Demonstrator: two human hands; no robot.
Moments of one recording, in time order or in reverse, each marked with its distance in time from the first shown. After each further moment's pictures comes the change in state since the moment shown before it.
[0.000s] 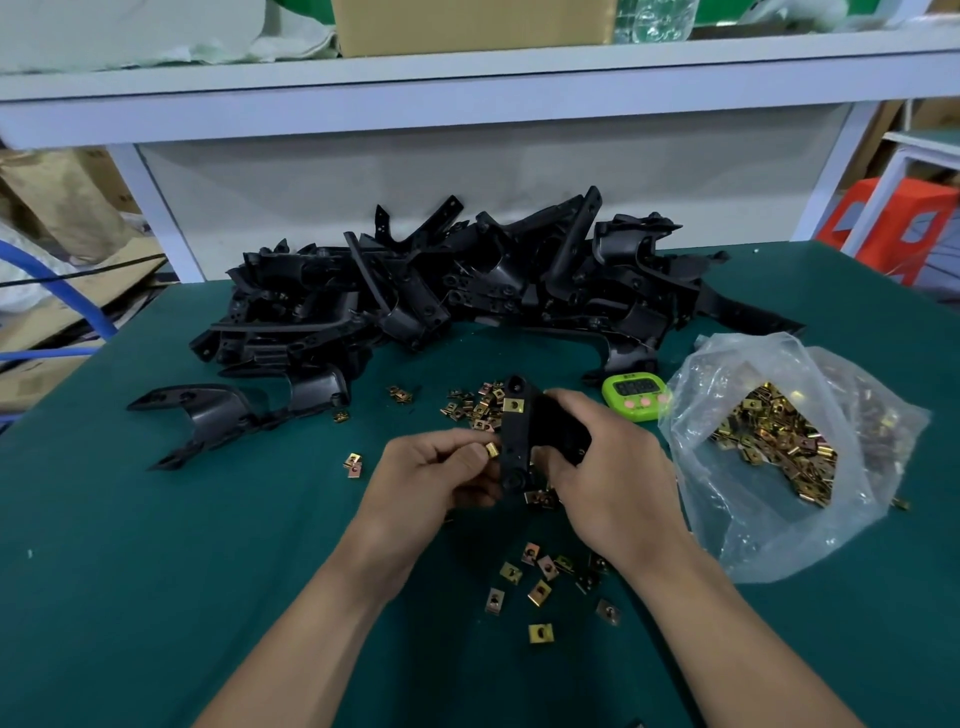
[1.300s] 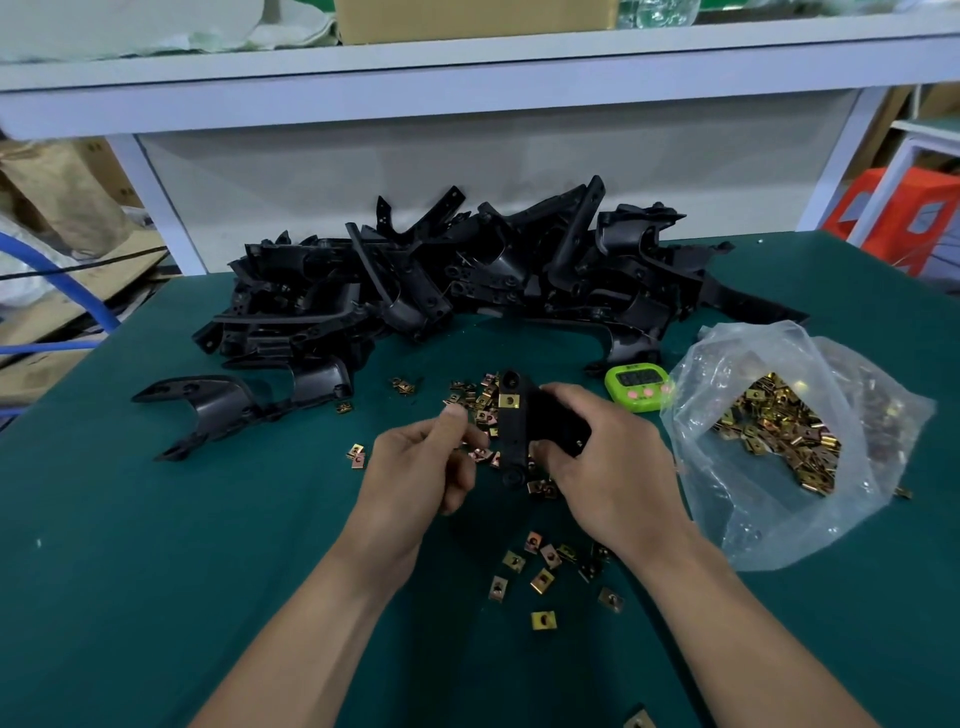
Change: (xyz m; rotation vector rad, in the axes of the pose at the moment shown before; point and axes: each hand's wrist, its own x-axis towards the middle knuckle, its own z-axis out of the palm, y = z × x) left_hand -0.002 0.004 0.002 0.050 0.177 -0.053; right_hand 0.000 -0.001 0.000 0.017 -0.009 -0.017
